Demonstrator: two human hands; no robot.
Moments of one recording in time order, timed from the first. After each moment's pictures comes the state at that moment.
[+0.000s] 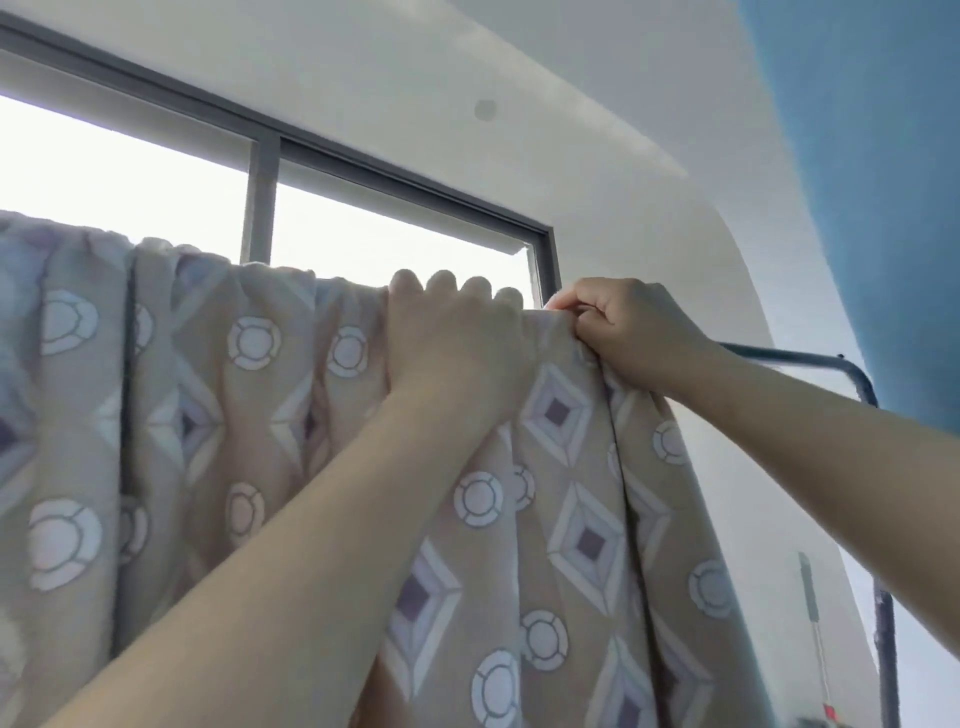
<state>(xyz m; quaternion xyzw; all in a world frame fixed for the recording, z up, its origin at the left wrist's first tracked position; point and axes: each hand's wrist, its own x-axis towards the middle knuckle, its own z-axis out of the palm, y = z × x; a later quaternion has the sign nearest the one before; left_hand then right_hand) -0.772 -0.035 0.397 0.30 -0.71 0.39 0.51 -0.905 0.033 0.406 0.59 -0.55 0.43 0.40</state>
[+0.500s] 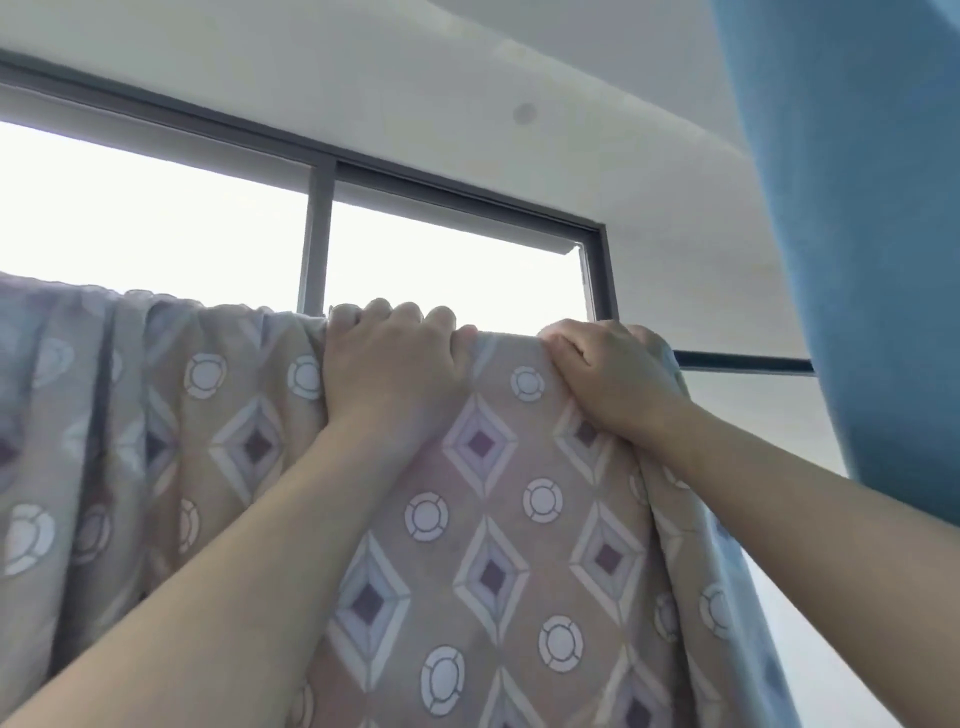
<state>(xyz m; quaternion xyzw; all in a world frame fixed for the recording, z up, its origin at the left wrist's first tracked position) -0.767 -0.018 0.384 0.39 -0.69 0.33 0.51 -0.931 0.025 0.389 0.59 -0.57 0.40 0.42</state>
